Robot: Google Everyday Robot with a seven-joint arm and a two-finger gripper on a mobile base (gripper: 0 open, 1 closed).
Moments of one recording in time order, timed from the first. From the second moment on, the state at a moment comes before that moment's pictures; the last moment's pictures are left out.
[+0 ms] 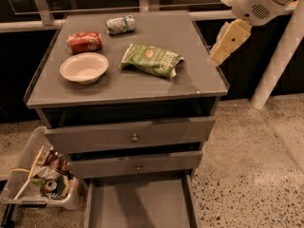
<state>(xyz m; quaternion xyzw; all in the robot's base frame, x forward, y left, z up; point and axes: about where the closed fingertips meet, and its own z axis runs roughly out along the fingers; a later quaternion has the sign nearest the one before) 0.592 -0.173 1.005 -0.57 0.75 -0.01 0.33</state>
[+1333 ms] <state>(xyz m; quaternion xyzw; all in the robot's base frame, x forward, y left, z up) 0.623 -0.153 0.969 -0.53 0.76 0.07 0.37</state>
